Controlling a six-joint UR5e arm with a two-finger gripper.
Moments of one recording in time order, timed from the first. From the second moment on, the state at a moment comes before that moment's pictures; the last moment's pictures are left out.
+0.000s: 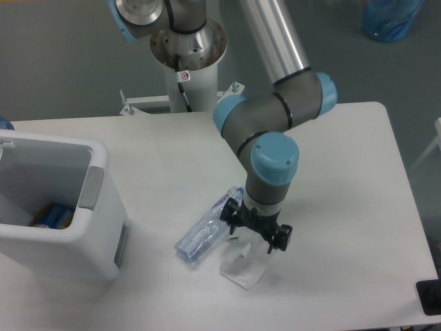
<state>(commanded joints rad) 2.47 -2.12 -1.56 -0.95 1.45 0.95</state>
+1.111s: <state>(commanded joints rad) 2.44 -2.05 -1.54 -0.96 1.38 0.89</state>
